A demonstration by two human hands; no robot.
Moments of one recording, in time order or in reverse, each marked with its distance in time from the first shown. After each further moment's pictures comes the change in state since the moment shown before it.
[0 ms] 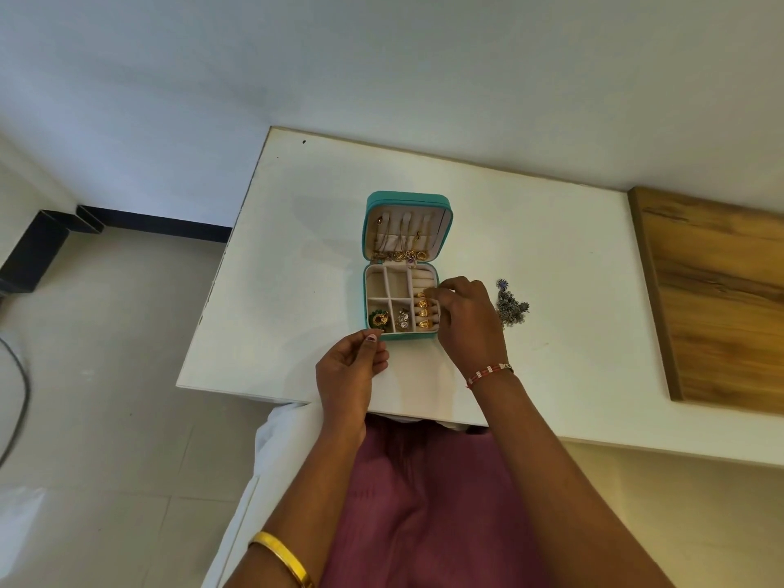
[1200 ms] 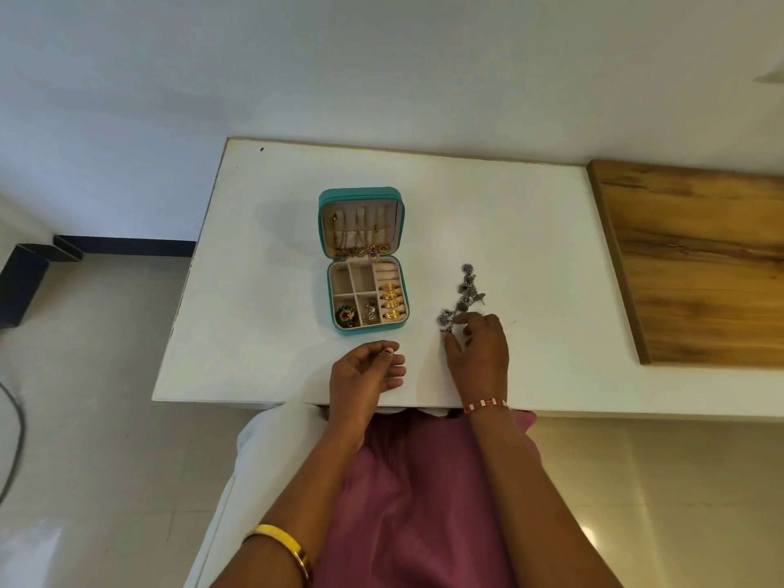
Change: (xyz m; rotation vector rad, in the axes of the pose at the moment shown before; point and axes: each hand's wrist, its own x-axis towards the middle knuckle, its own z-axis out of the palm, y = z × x) left_hand -0.022 -0.015 0.022 0.214 -0.259 -0.059; right_hand -0.058 0.040 0.006 0.243 0.150 0.480
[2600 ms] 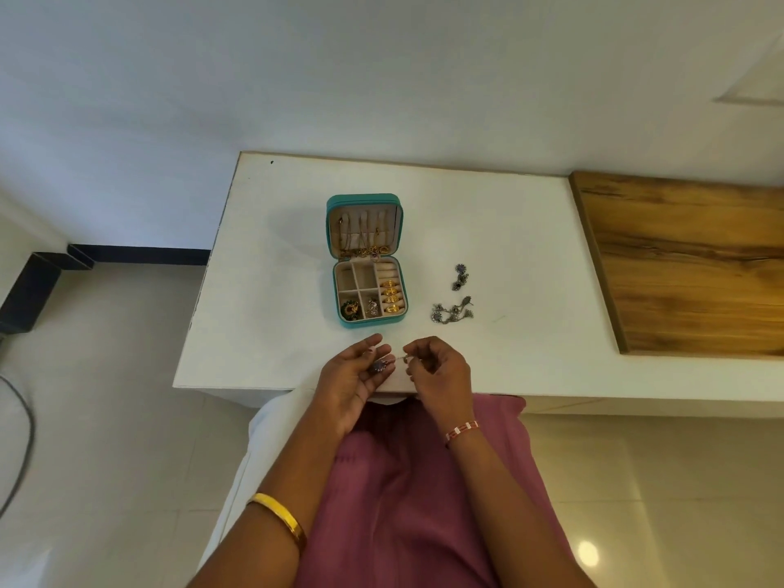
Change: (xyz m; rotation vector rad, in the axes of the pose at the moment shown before) left_hand -0.007 0.011 -0.020 -0.462 -0.106 -0.273; right_hand -0.058 -0.038 -0.005 0.464 -0.204 0.128
